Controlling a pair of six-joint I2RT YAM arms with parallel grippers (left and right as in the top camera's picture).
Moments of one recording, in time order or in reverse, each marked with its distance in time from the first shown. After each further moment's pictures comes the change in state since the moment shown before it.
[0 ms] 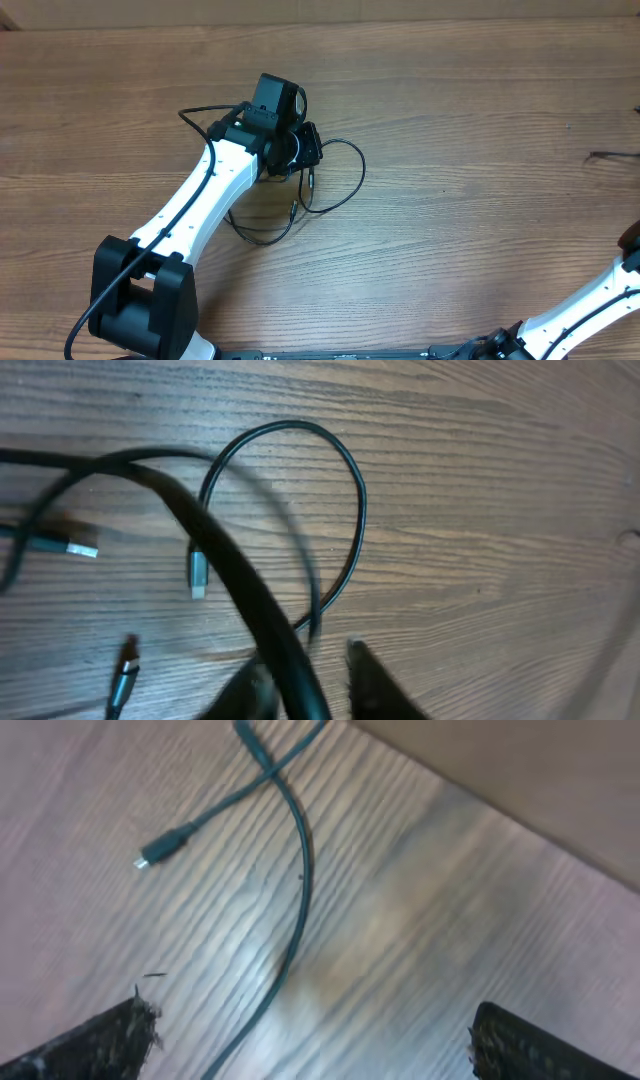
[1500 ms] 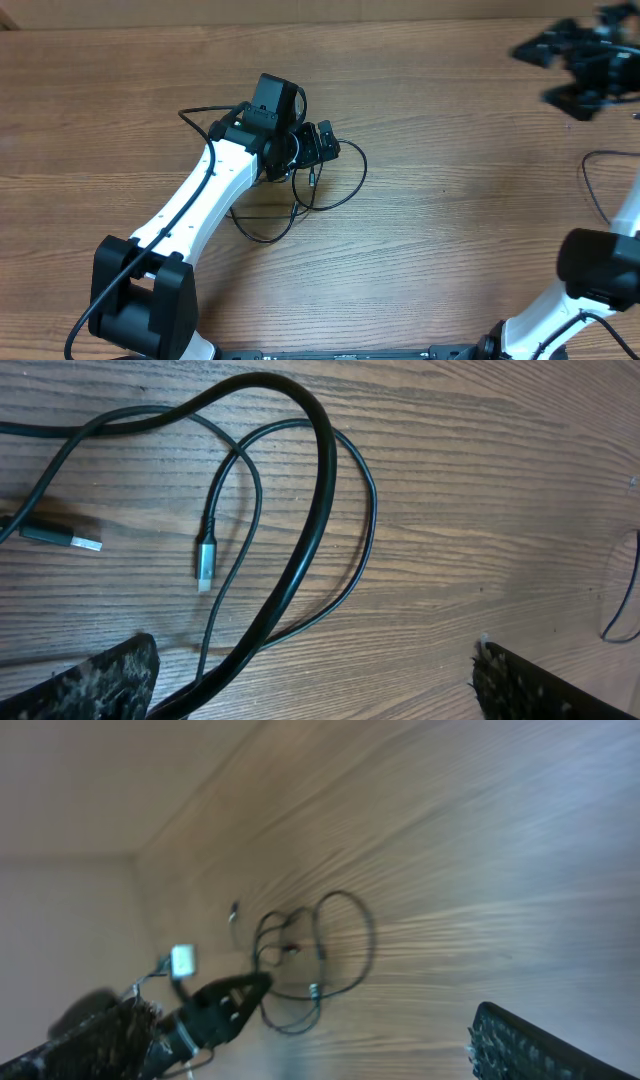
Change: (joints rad) left arm 0.000 0.000 0.000 -0.010 0.000 -0.003; right arm 0.540 -0.364 0.208 -0.740 -0.731 0.027
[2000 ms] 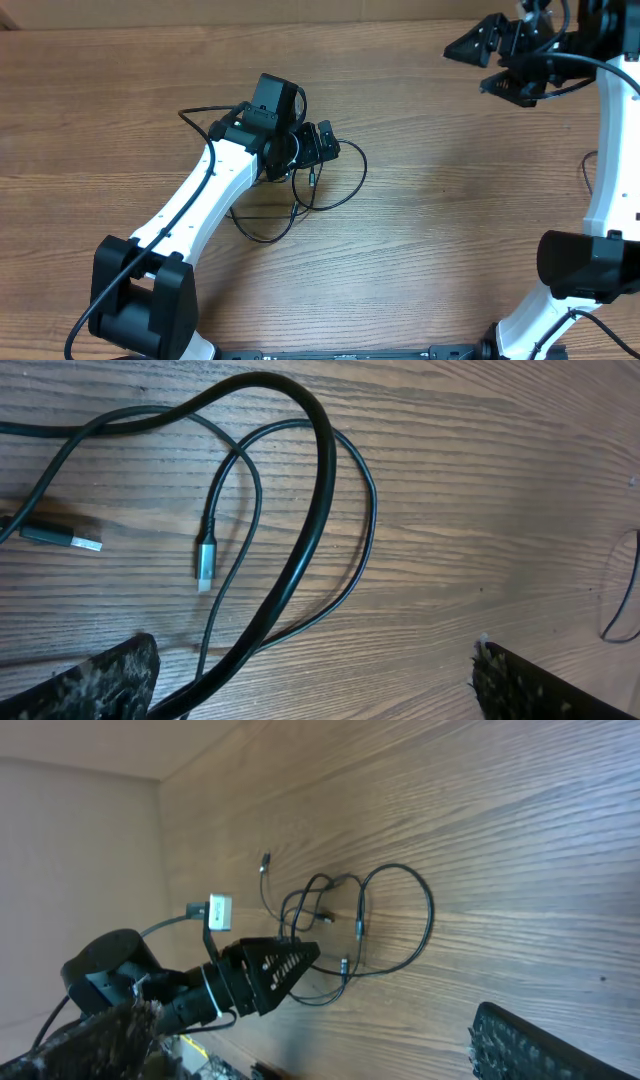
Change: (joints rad) left arm 0.000 0.000 0.000 0.000 0.000 0.000; right arm 0.161 0.000 -0.016 0.042 -0.029 0.002
